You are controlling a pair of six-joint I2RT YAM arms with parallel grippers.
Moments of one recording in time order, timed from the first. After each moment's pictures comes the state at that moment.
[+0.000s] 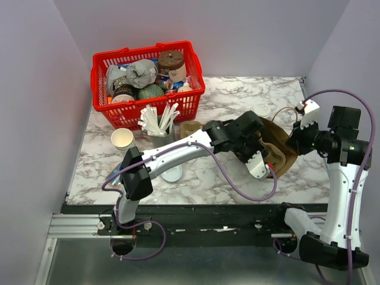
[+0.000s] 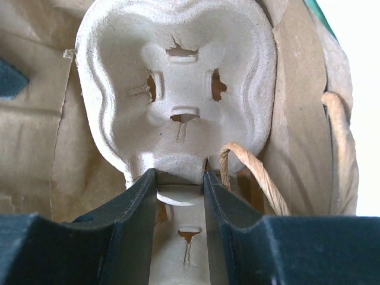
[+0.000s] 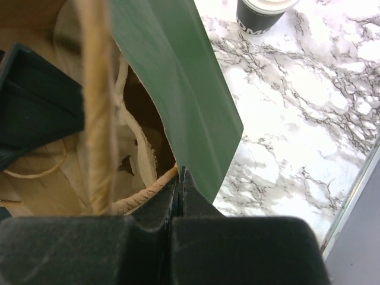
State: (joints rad) left arm -1.12 1.96 1.92 -0.76 0.35 1.41; right arm -0.25 0.97 1.33 -1.21 -0.54 -0.51
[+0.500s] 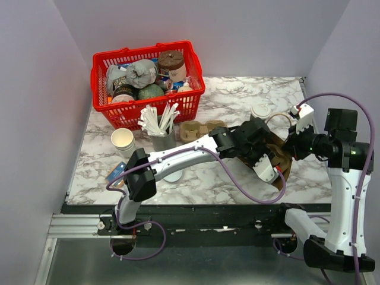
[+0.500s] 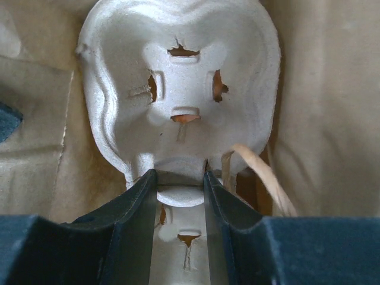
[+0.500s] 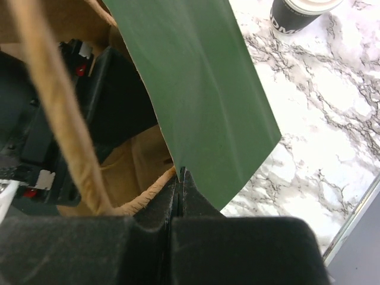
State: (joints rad) left arm -1.16 1.99 1.92 -0.69 0.26 1.32; right arm -0.14 0.96 1.38 -1.31 -0.53 -0.51
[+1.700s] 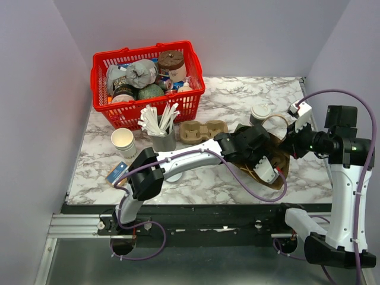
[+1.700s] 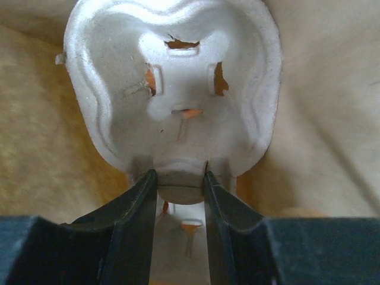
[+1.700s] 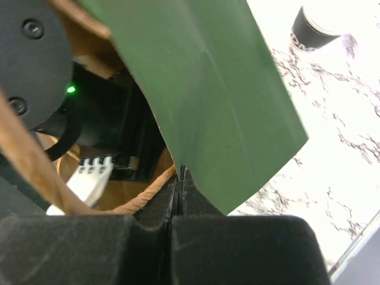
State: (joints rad) left arm -1.17 2.03 1.84 -0.58 0.15 1.28; right arm -0.14 0.99 1.43 -1.34 -0.61 -0.54
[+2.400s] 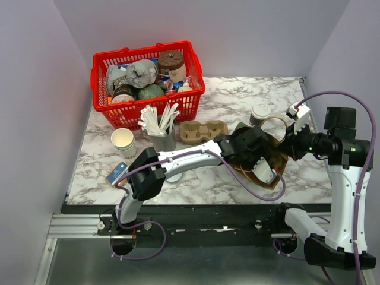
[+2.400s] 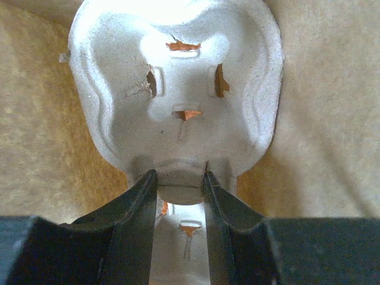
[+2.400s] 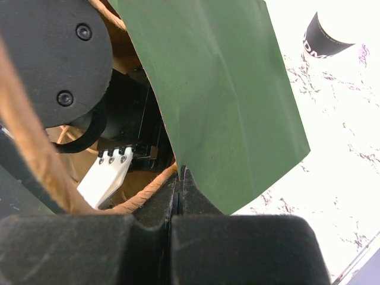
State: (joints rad) left arm -1.16 2.03 1.79 -0.54 0.12 1.25; right arm -0.14 0.97 1.40 -1.34 -0.66 -0.57
